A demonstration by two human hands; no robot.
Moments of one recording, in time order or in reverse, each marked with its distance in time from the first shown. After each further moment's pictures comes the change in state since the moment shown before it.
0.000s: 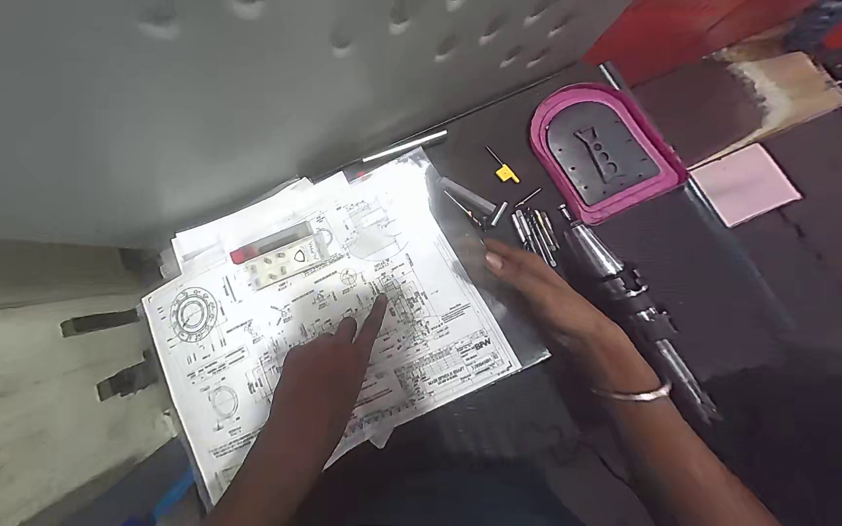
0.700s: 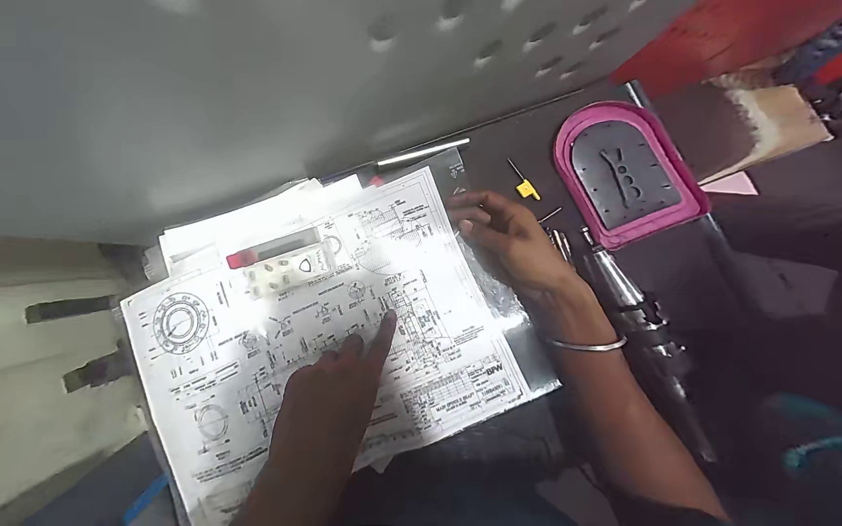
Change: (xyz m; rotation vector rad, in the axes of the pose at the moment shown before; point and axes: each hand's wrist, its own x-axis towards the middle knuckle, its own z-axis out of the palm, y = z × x) left_hand 0.001 0.001 0.011 -0.021 0.169 -0.029; right_hand 0.085 -0.012 -0.001 -0.083 0.078 -0.099
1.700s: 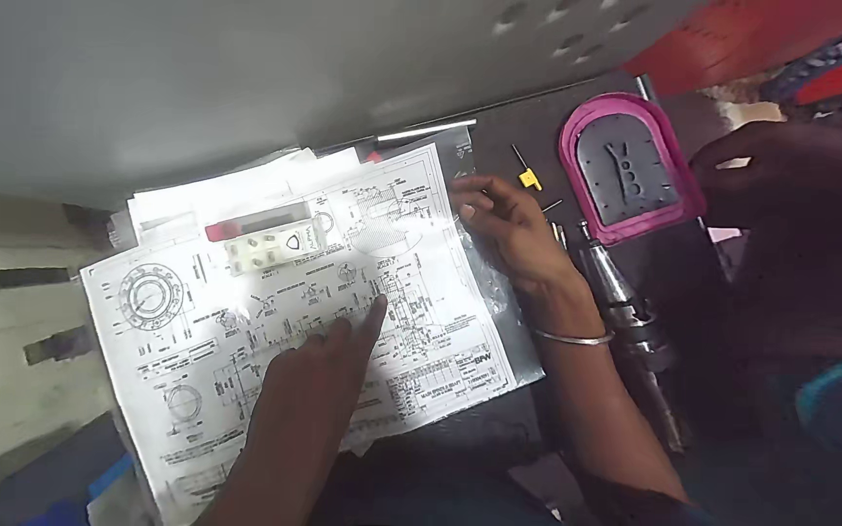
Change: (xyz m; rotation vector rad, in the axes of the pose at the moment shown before) left_hand 0.000 0.003 -0.002 0.007 -0.035 -0.027; right_hand -0.001 0.001 0.000 -0.008 -0.004 -0.002
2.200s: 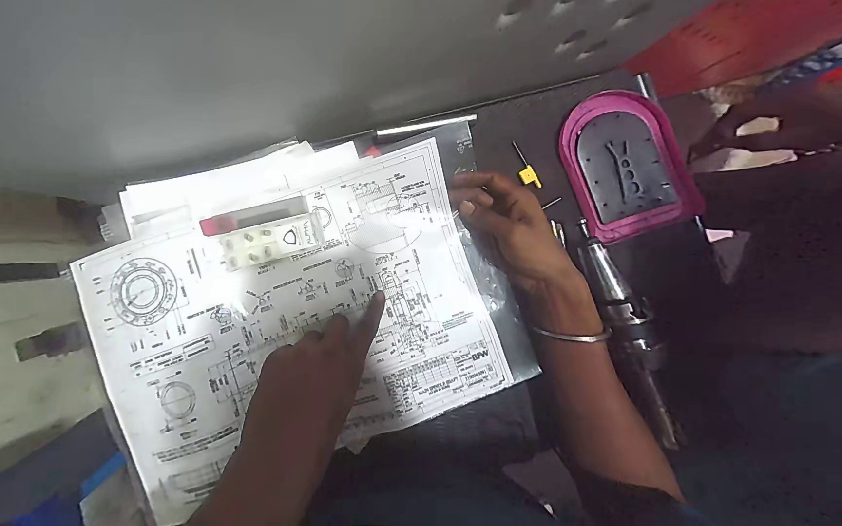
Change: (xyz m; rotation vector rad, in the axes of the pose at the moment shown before) left_hand 0.001 0.001 -0.003 0.021 -0.052 0.000; right_hand -0.001 0.001 -0.001 -0.009 0.005 -0.007
